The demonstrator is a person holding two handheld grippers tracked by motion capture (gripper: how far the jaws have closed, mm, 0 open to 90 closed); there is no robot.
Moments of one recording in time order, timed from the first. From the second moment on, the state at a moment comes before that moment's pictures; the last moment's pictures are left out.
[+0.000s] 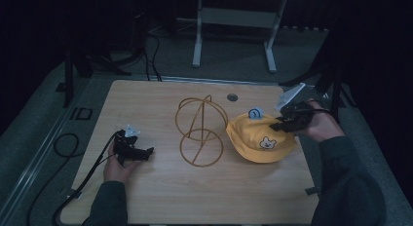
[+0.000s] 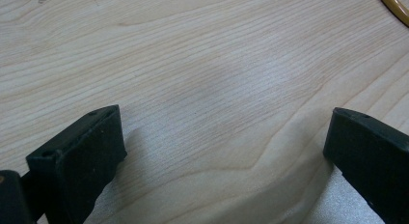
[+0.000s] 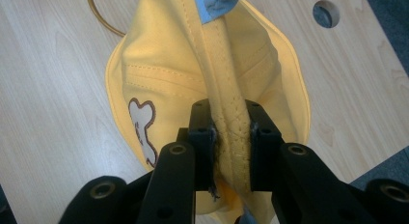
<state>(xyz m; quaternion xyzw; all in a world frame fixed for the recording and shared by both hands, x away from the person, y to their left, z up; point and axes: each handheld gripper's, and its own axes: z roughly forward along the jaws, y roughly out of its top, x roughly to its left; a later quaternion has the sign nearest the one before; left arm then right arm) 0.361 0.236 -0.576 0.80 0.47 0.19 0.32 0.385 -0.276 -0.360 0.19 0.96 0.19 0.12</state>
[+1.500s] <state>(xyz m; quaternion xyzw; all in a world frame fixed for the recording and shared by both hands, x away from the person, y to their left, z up) 0.360 0.236 -0.576 0.80 0.47 0.19 0.32 0.382 -0.302 -0.324 0.21 0.93 0.26 0.15</state>
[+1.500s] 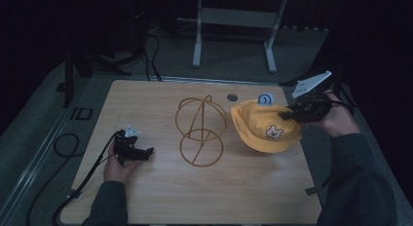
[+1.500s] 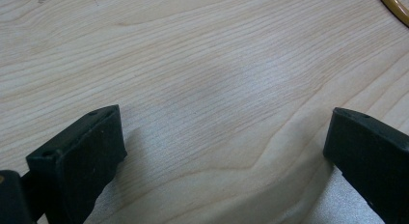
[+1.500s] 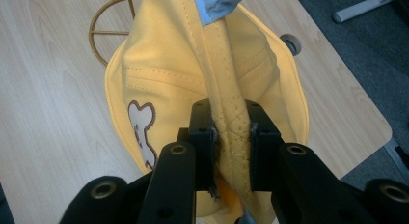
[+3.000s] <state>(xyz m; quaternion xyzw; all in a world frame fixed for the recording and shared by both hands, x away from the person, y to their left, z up) 0.360 0.236 -0.576 0.80 0.47 0.19 0.32 0.378 -0.294 -0.300 0.19 0.91 0.33 0.16</state>
